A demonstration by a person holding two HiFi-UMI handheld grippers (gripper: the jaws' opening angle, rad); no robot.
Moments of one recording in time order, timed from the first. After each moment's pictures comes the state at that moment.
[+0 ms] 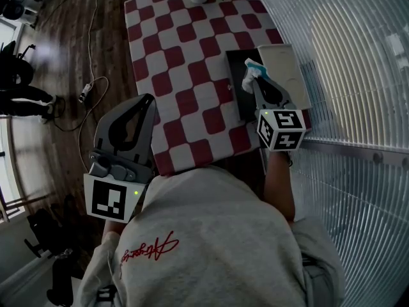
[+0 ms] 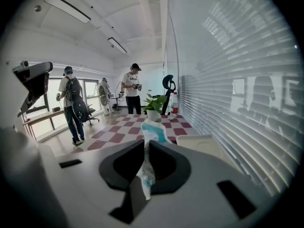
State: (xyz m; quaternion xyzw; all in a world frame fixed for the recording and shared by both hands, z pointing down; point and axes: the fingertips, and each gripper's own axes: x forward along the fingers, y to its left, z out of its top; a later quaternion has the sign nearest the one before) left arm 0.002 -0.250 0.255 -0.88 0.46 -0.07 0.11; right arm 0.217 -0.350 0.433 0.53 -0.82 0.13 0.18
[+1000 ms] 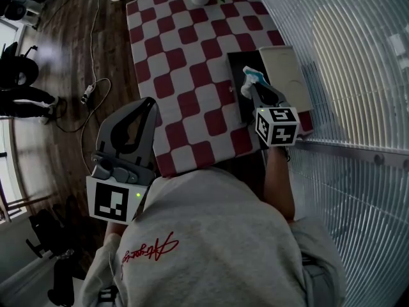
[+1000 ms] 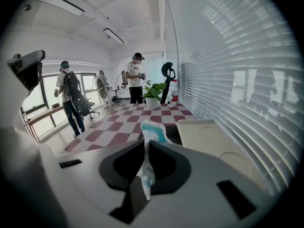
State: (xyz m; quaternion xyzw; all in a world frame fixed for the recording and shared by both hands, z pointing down) left arm 0.001 -0.250 0.257 -0.88 0.46 -0.07 0.11; right arm 0.220 -0.353 0.476 0.52 -0.81 0.17 0.23
